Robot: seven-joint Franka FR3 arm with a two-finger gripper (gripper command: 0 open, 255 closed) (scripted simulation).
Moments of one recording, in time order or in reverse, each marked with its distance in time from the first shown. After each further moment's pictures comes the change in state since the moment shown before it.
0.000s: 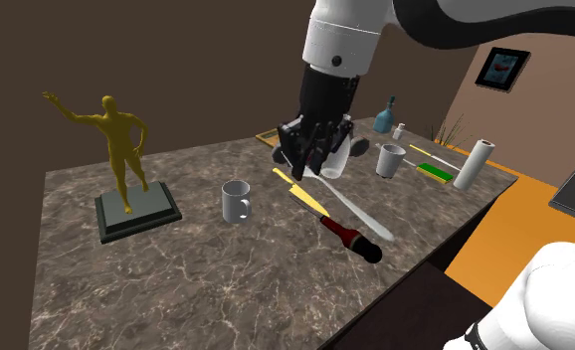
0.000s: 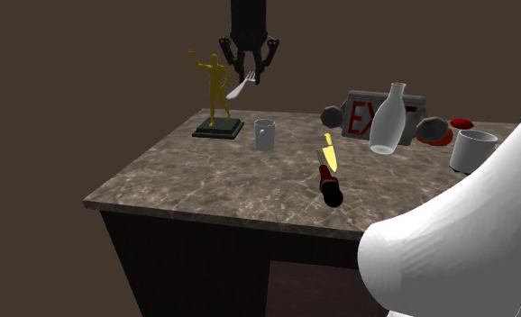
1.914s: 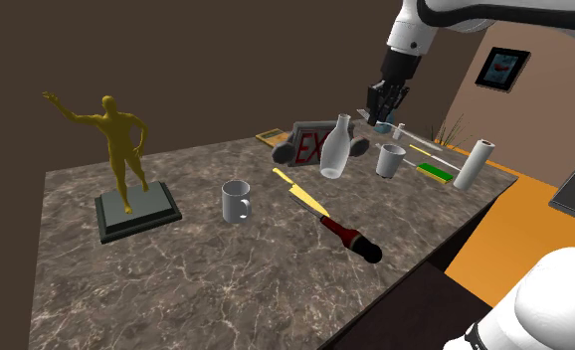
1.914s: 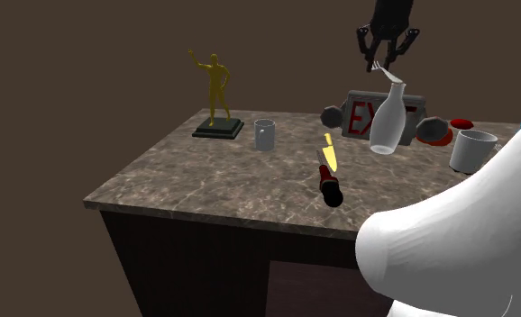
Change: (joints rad) arm -0.187 -0.074 -0.455 -0.060 -0.054 -0.043 -0.630
